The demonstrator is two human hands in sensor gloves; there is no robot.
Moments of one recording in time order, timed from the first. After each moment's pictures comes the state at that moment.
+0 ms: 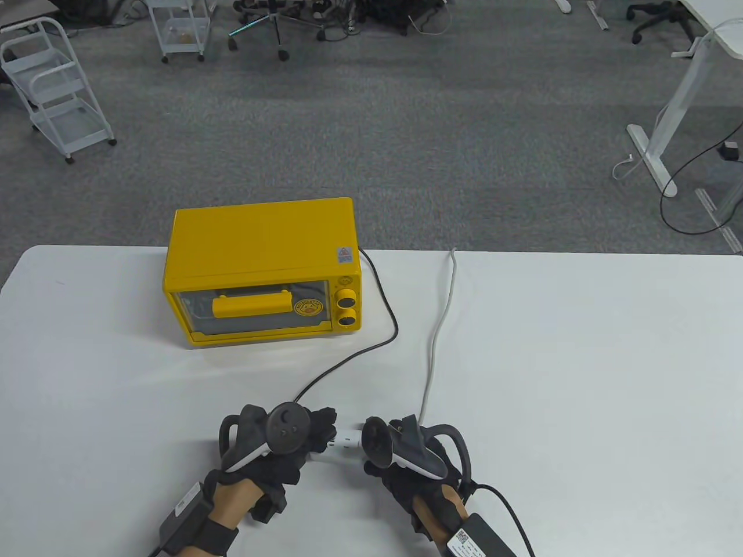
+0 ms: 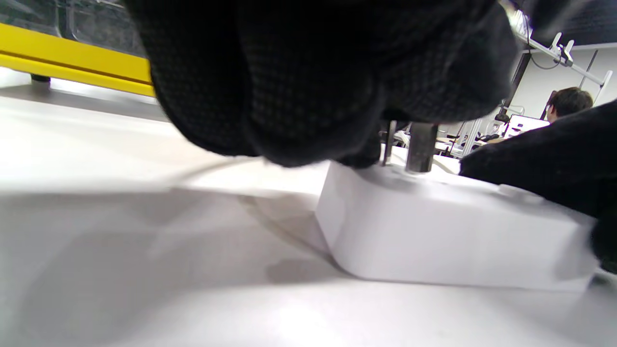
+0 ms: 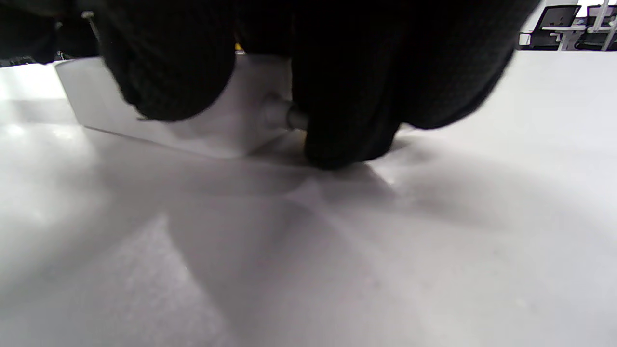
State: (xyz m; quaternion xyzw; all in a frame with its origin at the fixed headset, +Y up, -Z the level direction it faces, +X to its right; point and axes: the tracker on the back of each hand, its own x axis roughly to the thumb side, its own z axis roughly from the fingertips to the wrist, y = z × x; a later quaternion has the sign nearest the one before) left_hand -0.172 -0.735 -0.316 -0.04 -0.16 0.10 0.98; right_hand 0.033 -0.751 -0.300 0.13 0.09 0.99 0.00
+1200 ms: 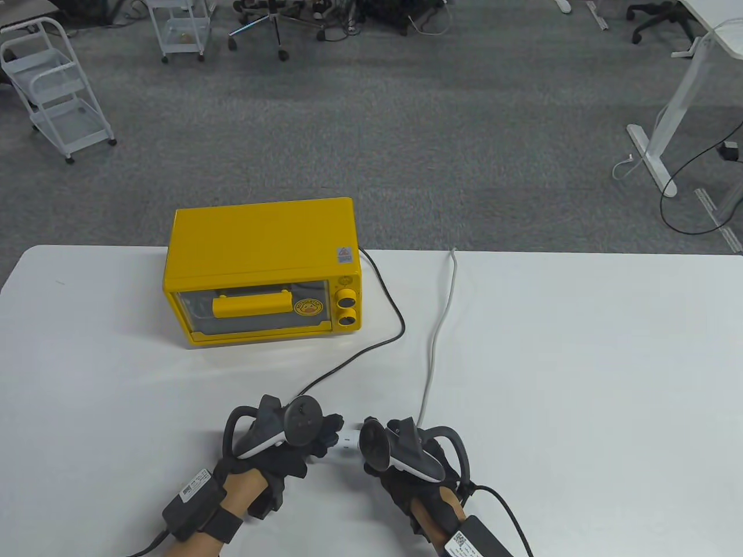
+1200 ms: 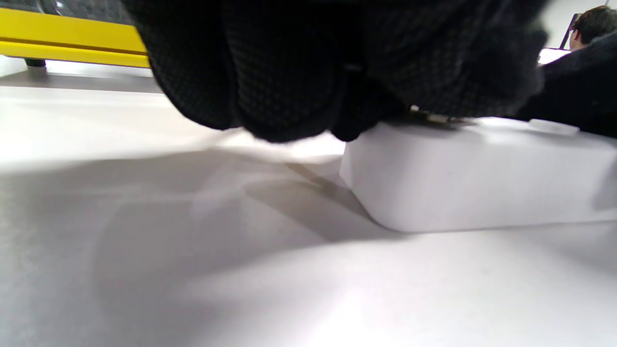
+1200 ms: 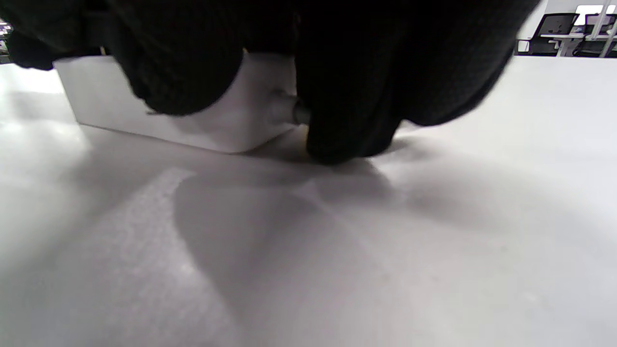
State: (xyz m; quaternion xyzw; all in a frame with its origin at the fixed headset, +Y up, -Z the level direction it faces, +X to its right) left_hand -0.162 -0.745 -0.329 -0.10 -0.16 0.04 0.98; right_hand 0.031 -0.752 -0.298 0.13 0.08 0.99 0.00
